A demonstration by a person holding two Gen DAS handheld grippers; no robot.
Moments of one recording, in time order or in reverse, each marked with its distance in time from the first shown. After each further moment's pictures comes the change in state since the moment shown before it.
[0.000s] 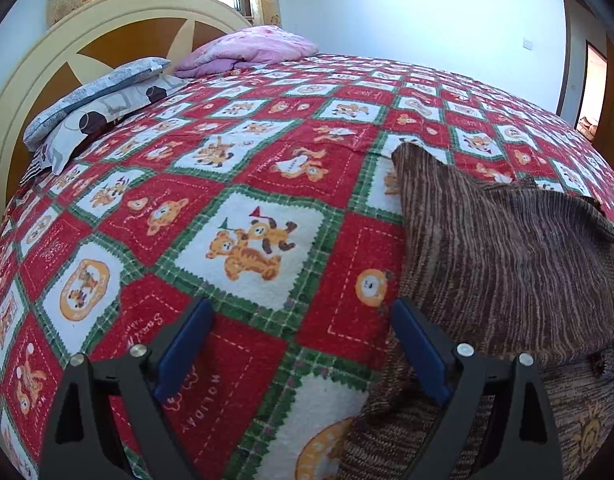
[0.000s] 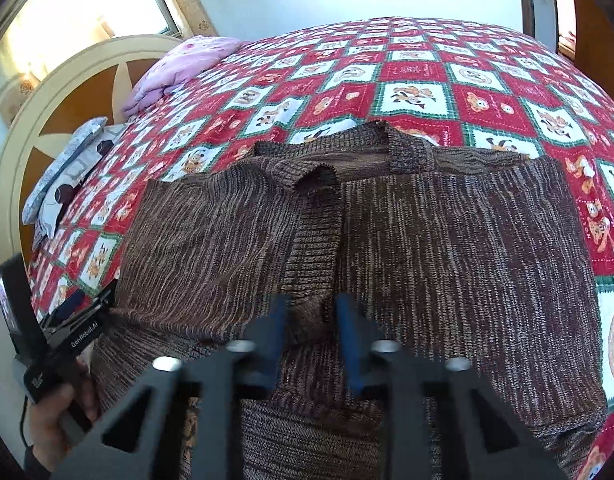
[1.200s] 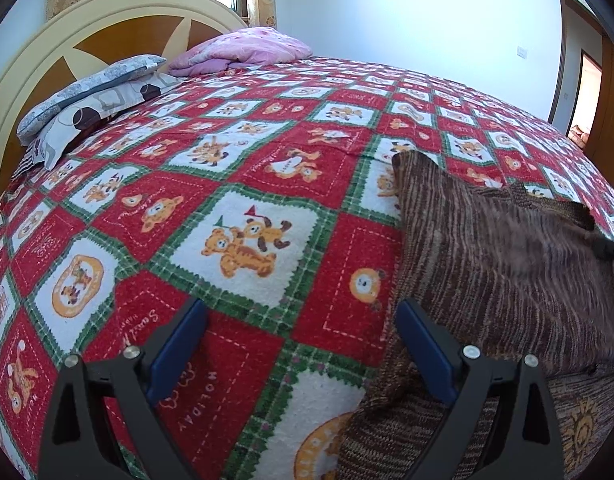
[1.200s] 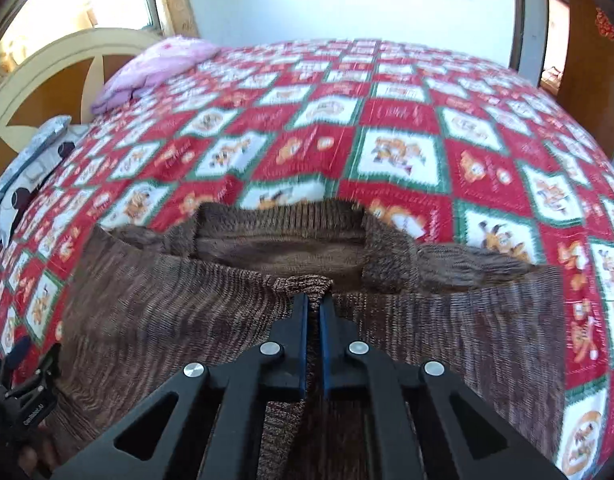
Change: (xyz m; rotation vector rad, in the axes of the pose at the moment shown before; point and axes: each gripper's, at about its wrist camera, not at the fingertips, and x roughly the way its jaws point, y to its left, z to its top) left arm -0.001 0.003 -0.001 -0.010 -0.007 -0.046; right arm 0.039 -0.013 0.062 -0.054 -0.032 -0.144
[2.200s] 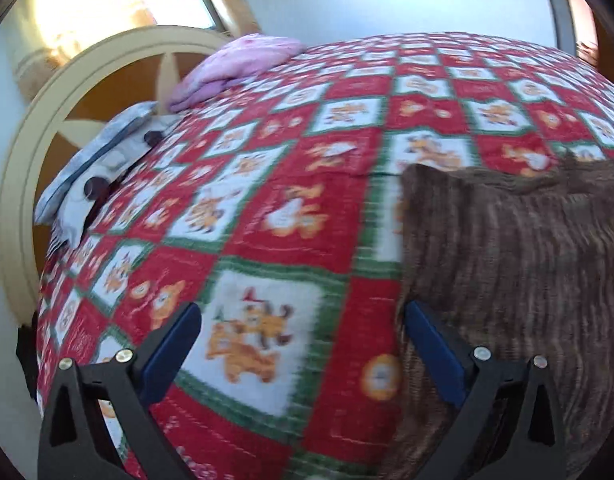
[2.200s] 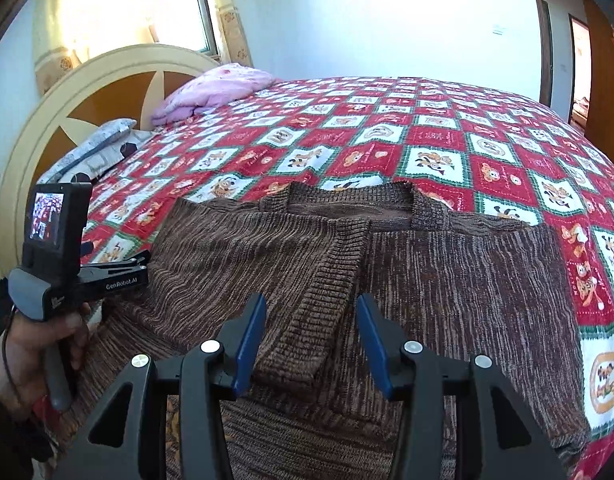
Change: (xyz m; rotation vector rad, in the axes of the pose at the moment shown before) left arm 0.030 -0.028 0.040 0.214 0.032 0.218; right arm -0.070 0.025 -0.070 -0.076 -0.174 0.138
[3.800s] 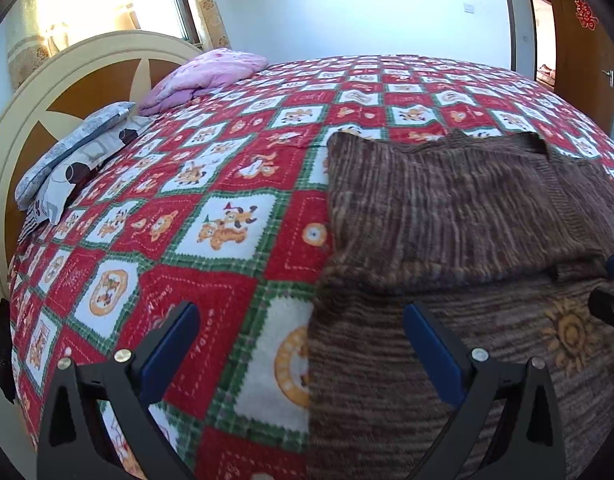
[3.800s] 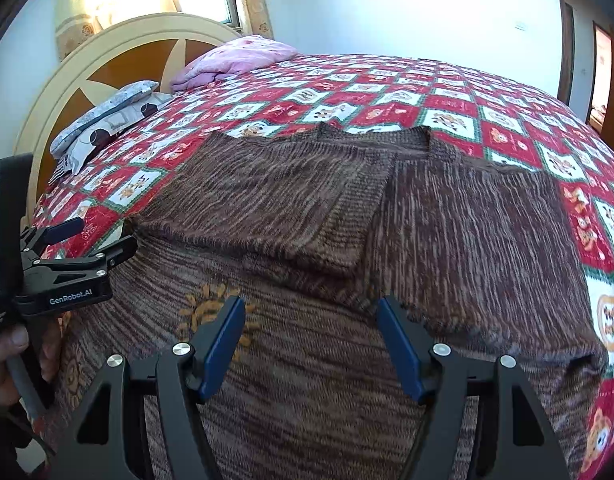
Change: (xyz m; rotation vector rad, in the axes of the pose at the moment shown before) left arm -0.080 0.002 -0.066 0.009 -0.072 -0.205; right arm -0.023 0.013 -0.054 -0.065 0.088 0.031
